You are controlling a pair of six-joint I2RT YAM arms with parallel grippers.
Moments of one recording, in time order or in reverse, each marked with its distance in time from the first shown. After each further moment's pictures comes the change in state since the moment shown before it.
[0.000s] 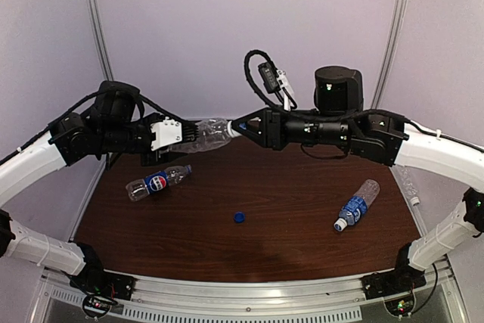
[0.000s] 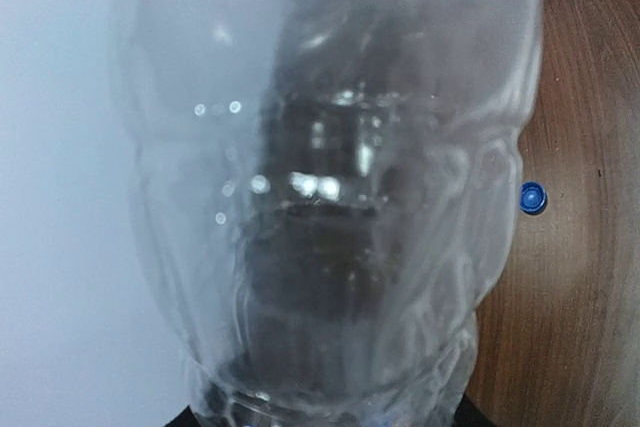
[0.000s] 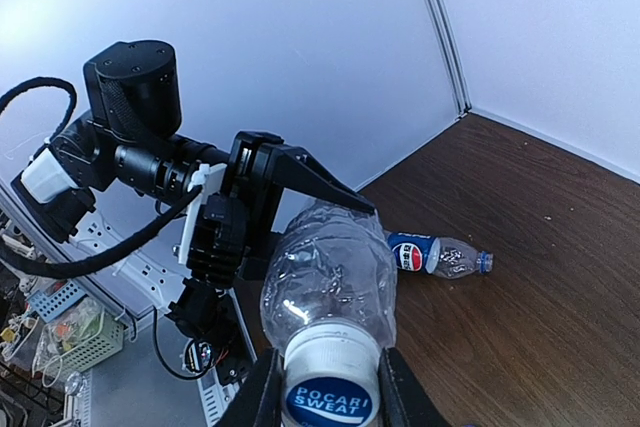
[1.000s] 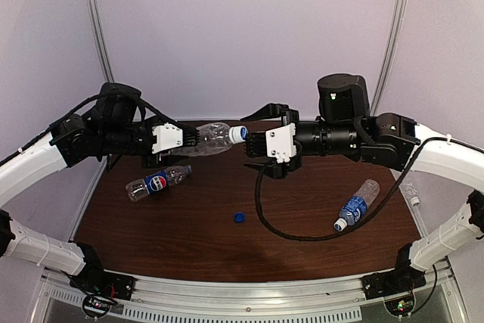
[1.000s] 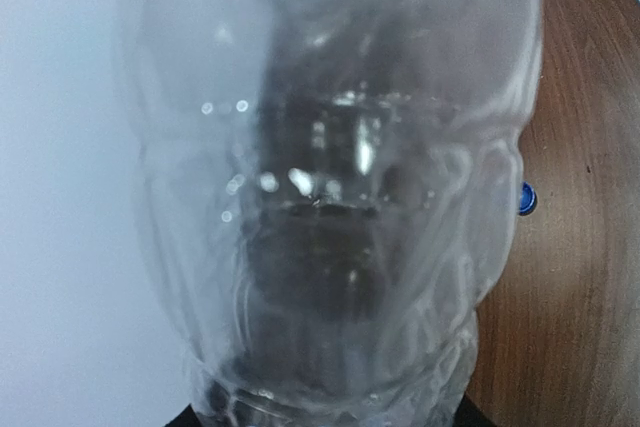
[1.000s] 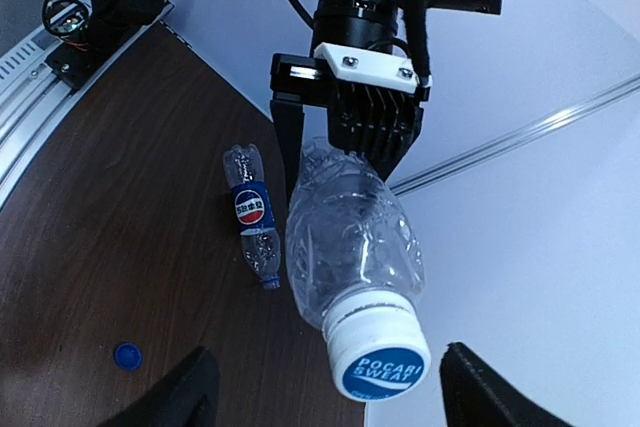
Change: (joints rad) left arm -0.010 0.000 -0.012 0.001 0.026 0.041; right arm 0.038 -0.045 -0.006 -0.157 -0.005 -1.424
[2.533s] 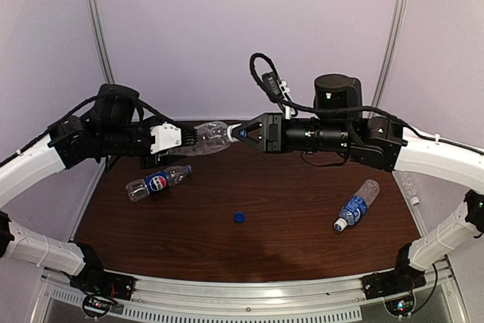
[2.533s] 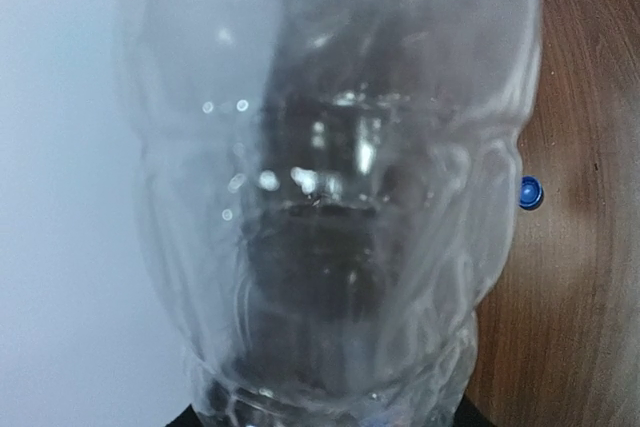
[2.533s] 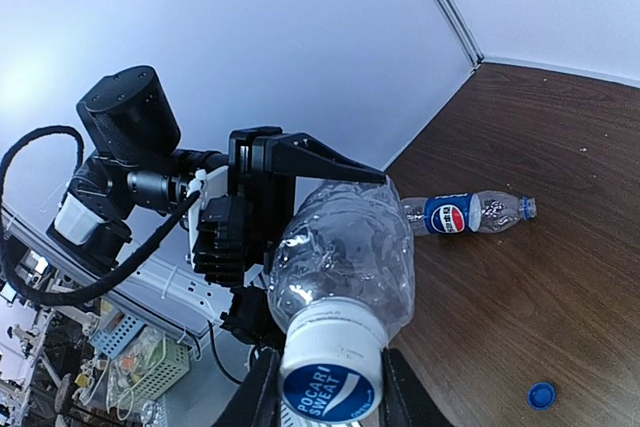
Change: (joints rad) left arm 0.008 -0.017 -0.013 0.005 -0.031 -0.032; right arm -0.031 0.026 -0.059 0.195 -0.024 1.676
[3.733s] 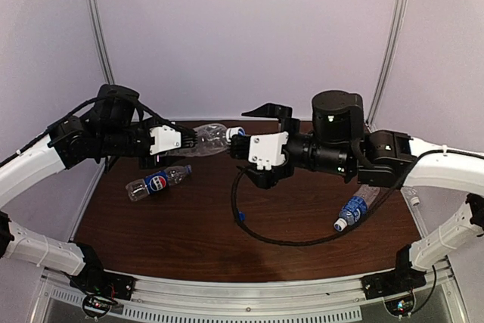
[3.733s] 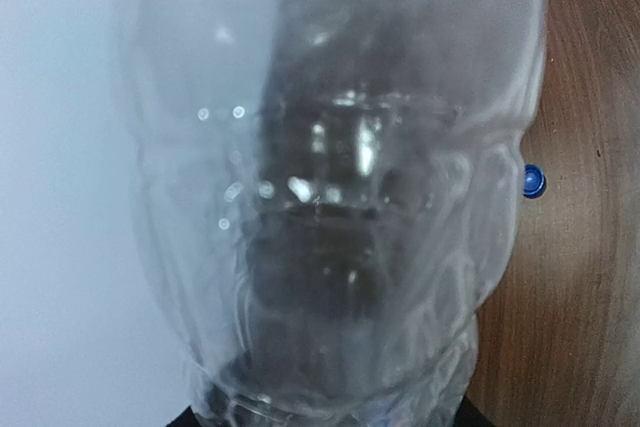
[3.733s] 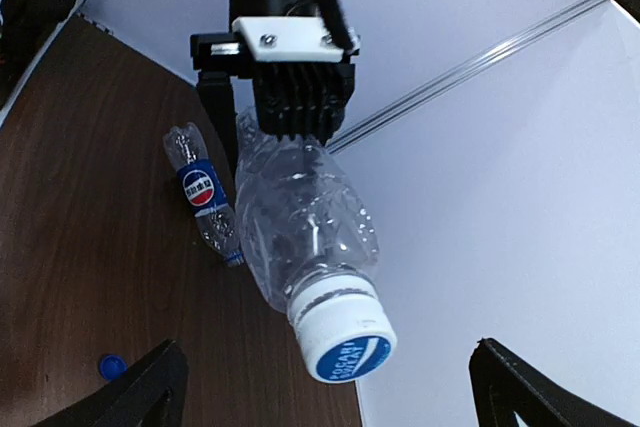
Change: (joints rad) left arm 0.000 -0.001 -0.002 -0.013 -0.013 0.029; right arm 0.165 -0.027 -0.027 -0.054 0.404 -1.613
